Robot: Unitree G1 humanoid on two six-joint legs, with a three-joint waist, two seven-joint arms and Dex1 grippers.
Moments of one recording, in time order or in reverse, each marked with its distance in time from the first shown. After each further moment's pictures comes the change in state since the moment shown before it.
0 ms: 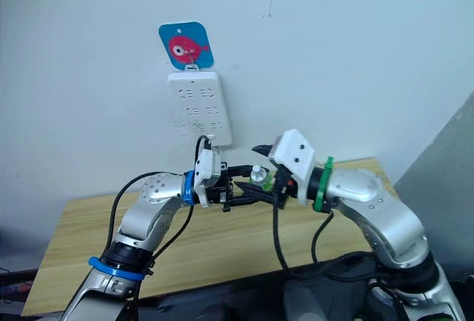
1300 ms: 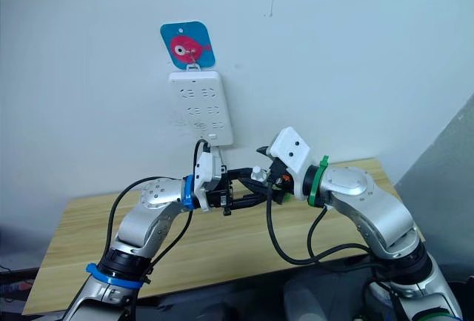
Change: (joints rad) left arm 0.035 0.001 0.000 -0.052 -0.003 0.054 0.041; right arm -0.011 -0.036 -0.019 0.046 0.056 0.046 -0.011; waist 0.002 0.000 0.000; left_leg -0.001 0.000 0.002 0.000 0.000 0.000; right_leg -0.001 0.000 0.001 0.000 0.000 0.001
